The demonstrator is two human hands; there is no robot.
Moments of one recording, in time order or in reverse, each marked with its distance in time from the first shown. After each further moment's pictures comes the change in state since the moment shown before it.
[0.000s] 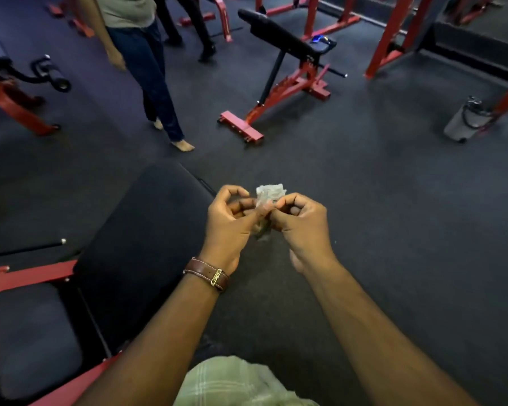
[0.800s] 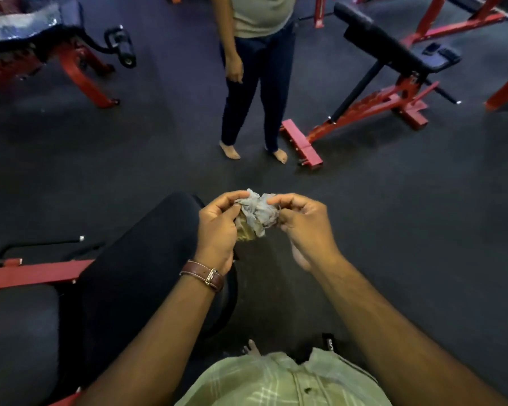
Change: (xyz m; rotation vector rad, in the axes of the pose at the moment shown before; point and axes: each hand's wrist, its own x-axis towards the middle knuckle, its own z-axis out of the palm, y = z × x) left_hand 0.414 0.016 -0.019 -0.057 0.457 -0.035; right_hand 0.444 0.004 0.122 -0.063 -0.380 0.216
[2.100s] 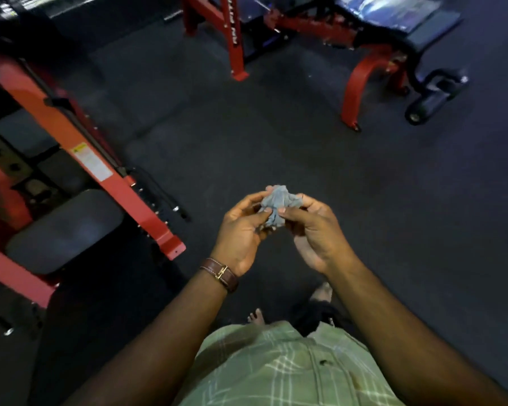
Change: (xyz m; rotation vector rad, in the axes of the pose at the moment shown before) left_hand 0.684 0.187 -0.238 -0.658 0.888 0.194; right_hand 0.703 -0.063 0.576 -0.138 -1.300 0.549
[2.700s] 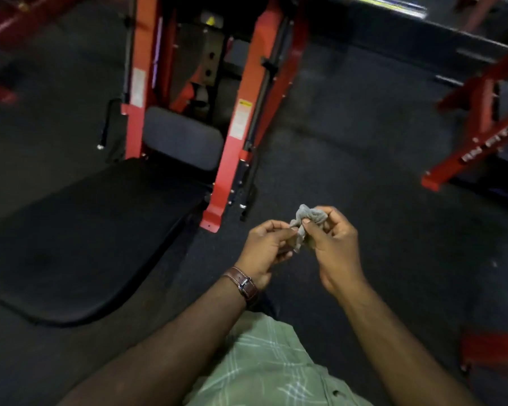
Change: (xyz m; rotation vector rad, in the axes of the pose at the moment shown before) left_hand 0.235 0.098 -0.020 -0.448 0.874 0.184; right_hand 0.361 -0.052 0.102 -0.723 -0.623 0.135
